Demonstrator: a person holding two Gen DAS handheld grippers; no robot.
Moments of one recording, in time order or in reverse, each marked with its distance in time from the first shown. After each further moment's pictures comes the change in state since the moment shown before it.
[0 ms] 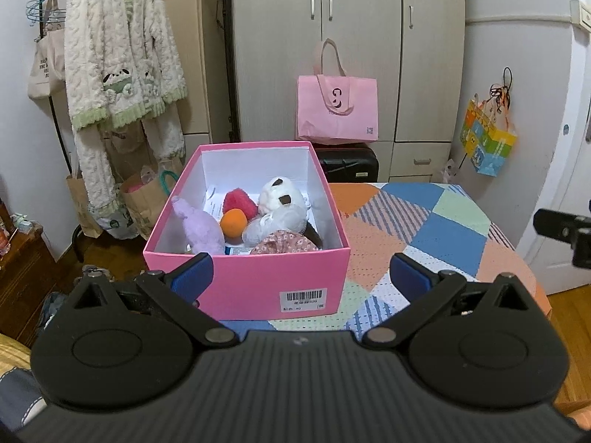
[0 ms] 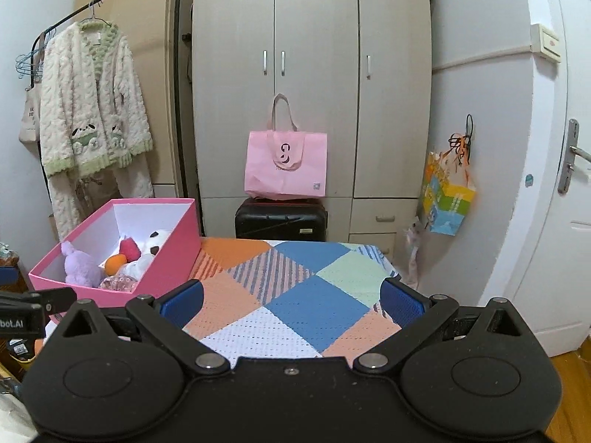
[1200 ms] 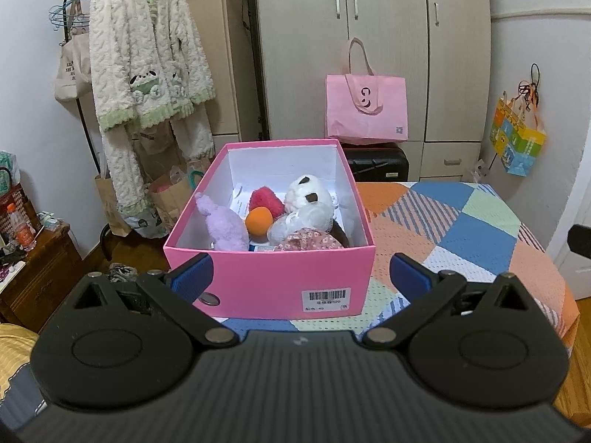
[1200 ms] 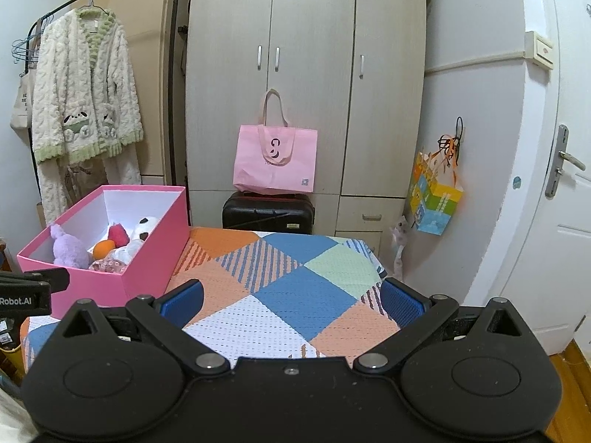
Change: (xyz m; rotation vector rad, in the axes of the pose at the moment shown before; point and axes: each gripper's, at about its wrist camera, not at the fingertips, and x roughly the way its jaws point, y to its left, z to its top) left arm 0.006 -0.005 -0.005 -0.007 -0.007 0.114; right arm -0.003 0.002 -0.012 -0.023 0.004 -0.055
